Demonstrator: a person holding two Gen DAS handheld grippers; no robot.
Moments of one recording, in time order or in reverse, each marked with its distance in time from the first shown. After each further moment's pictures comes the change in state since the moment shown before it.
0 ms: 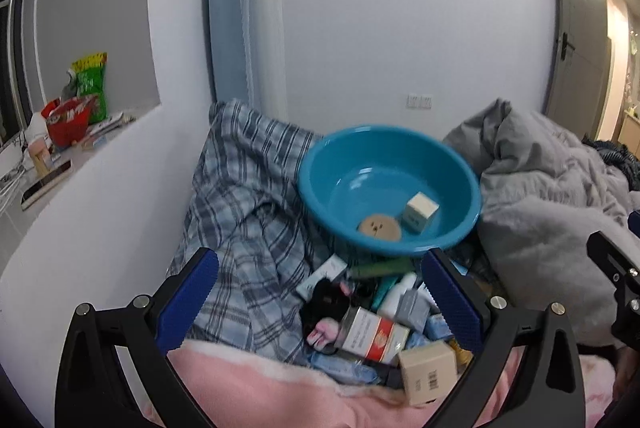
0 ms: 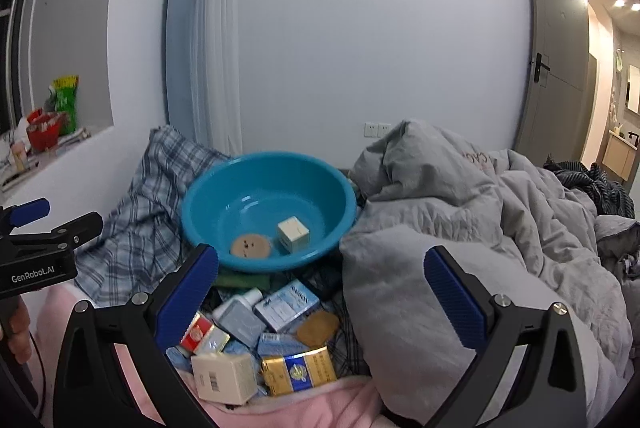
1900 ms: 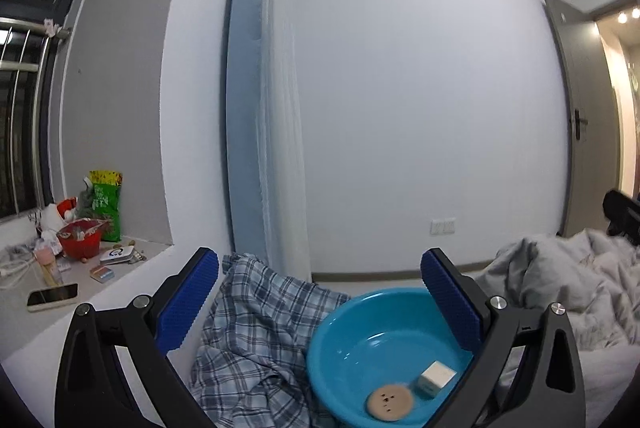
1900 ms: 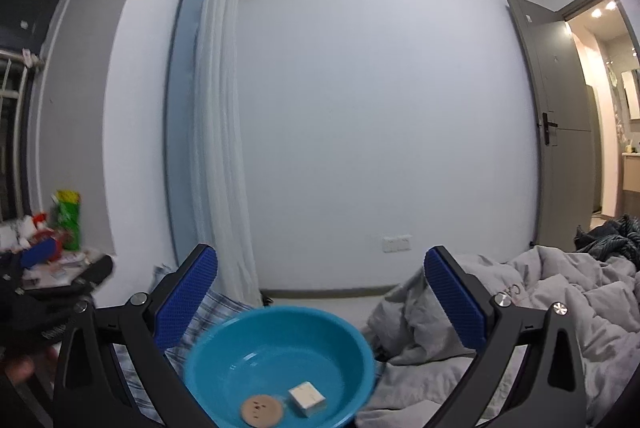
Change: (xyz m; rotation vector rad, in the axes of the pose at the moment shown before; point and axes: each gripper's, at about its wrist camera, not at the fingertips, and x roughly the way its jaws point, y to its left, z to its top) left arm -0.007 -0.022 0.120 -0.020 -0.491 0.088; right arm 0.032 -0.027 0.119 0.093 -0.433 0.100
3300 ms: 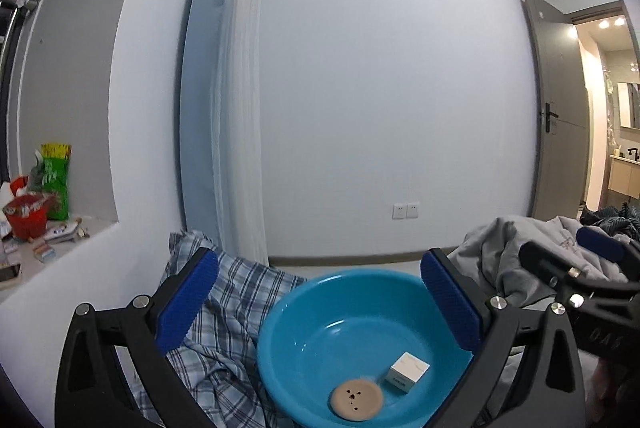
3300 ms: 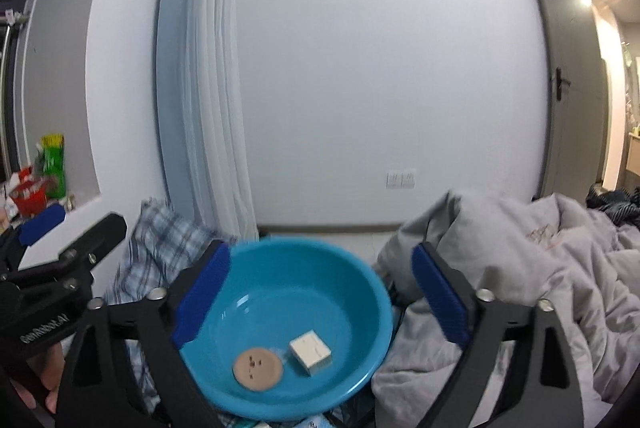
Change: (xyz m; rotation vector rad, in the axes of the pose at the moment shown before) left arm 0.052 -0.022 -0.040 -0.003 0.056 -0.156; right arm 0.070 0.012 -0.055 -0.021 0.228 -0.023
